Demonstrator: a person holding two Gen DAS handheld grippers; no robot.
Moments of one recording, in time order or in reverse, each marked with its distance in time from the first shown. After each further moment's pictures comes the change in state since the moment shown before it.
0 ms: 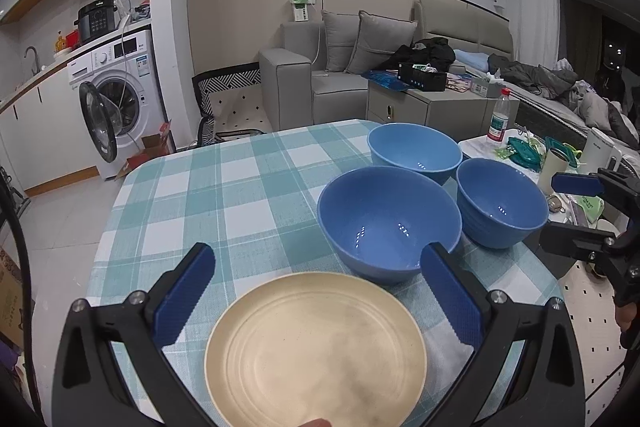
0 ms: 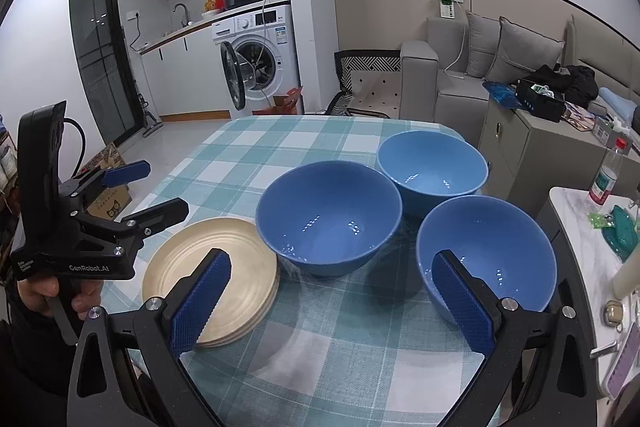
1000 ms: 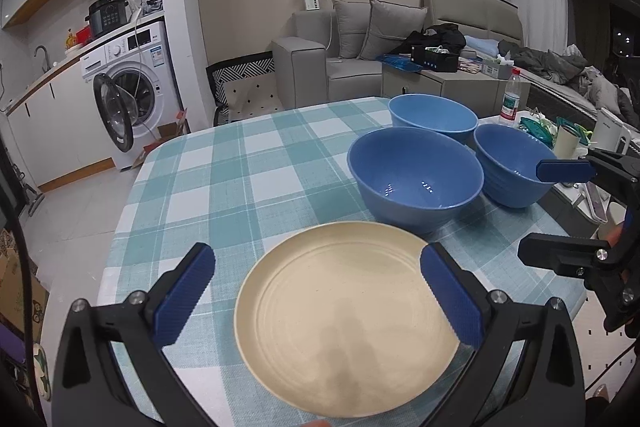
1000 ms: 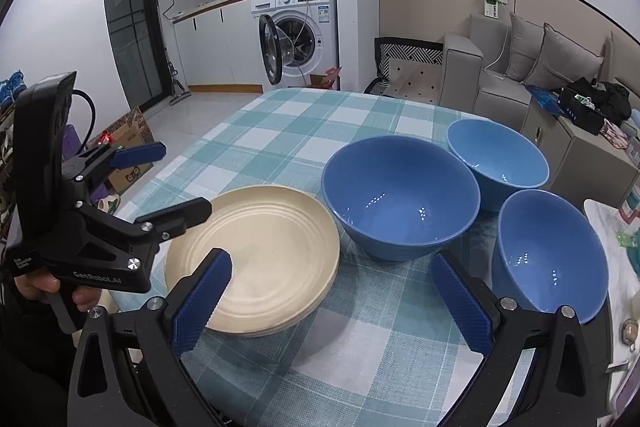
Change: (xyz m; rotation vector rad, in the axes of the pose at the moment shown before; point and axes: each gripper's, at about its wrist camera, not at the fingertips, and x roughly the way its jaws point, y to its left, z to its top) left arm -0.015 0.019 -0.044 0.015 0.033 0.051; right arm 0.032 0.062 -0.022 -0.106 0.049 0.090
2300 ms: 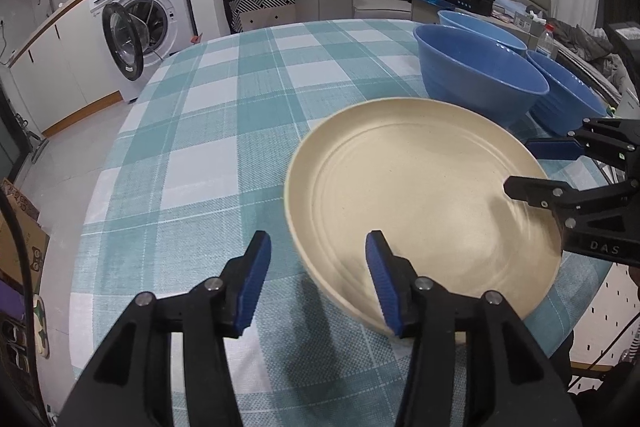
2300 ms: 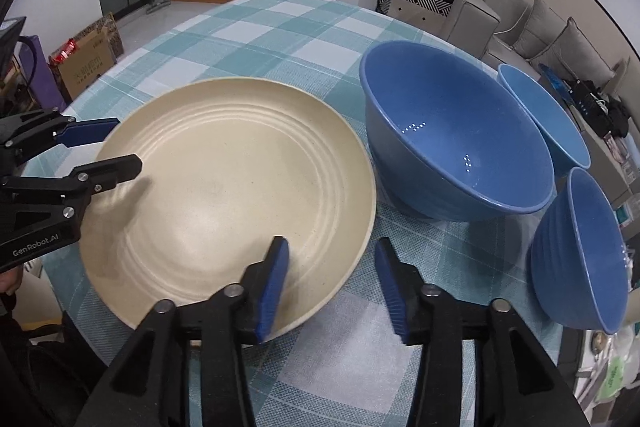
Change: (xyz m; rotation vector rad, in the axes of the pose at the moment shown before) left arm 0.040 0.054 -0.078 -0.073 0.222 0.041; right arm 0.112 0.046 -0.030 -0.169 0.276 -0.147
